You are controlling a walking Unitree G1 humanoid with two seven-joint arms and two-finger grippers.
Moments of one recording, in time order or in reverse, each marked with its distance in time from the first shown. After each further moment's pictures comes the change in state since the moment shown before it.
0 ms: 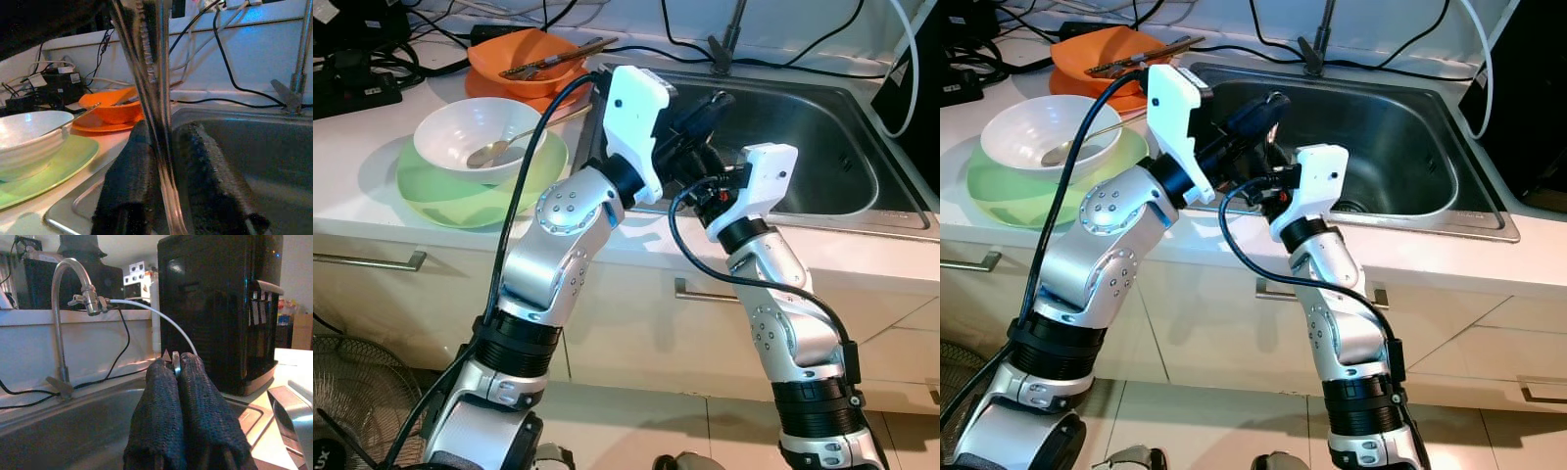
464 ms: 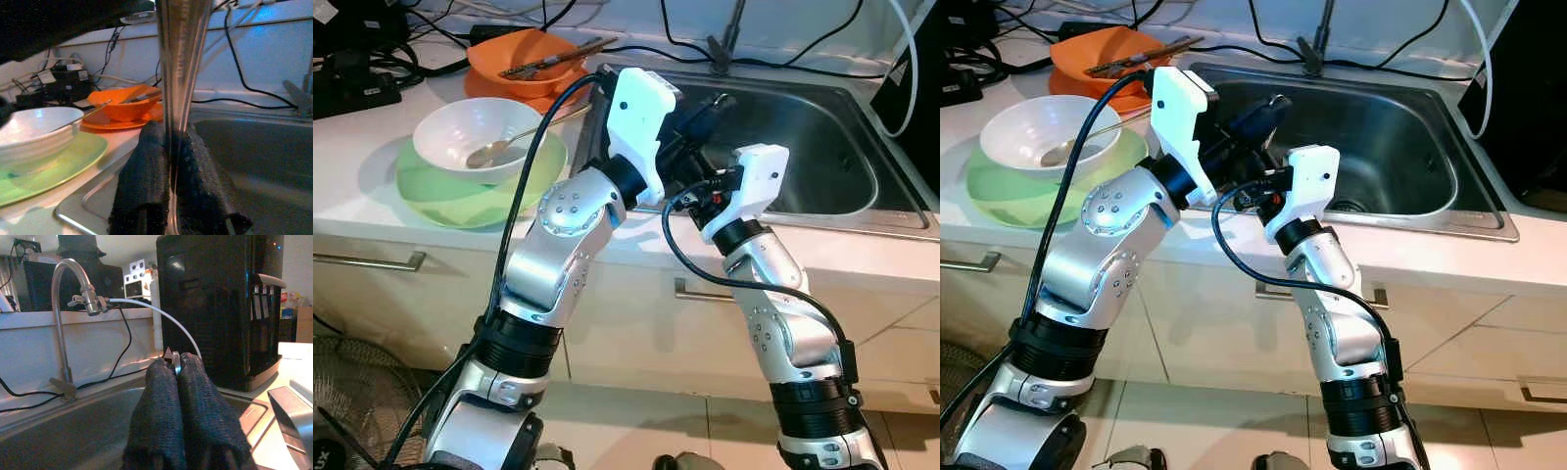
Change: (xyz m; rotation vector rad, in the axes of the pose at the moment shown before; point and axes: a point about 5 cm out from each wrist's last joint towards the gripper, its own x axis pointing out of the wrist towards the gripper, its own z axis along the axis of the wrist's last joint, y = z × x) left arm 0.001 -0.001 0.000 0.032 0.006 0.008; right arm 0.001 0.003 -0.001 -0.007 0.006 0.024
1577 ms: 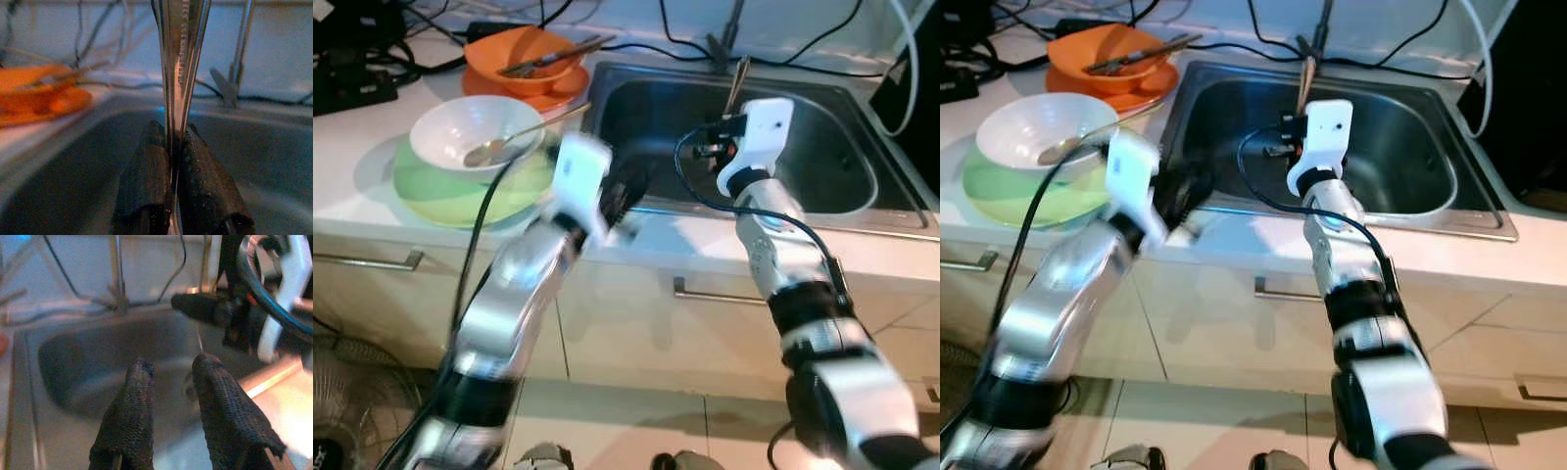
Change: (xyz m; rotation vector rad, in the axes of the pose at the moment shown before) left arm -0.074 0.017 -0.052 -0.014 0.276 0.216; right arm 0.058 -0.062 -0.012 -0.145 0.089 -0.238
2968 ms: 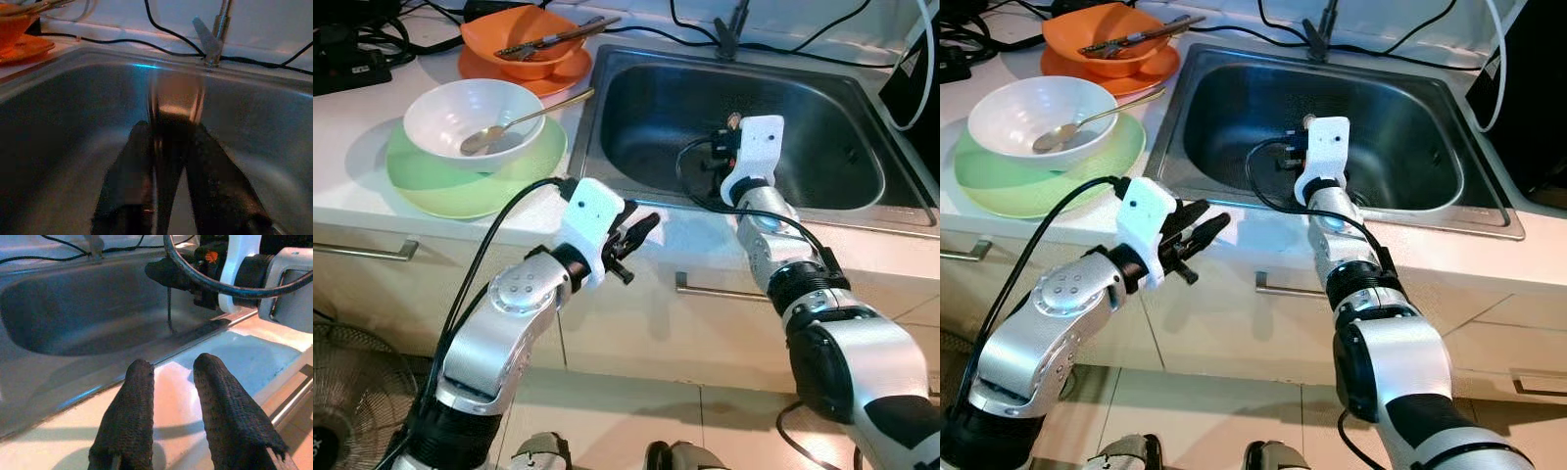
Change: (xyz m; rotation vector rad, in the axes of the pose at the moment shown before) left arm -0.014 -0.019 -0.008 0.034 0.155 -0.069; right arm 0.004 -0.014 -0.021 -0.062 0.084 -0.071
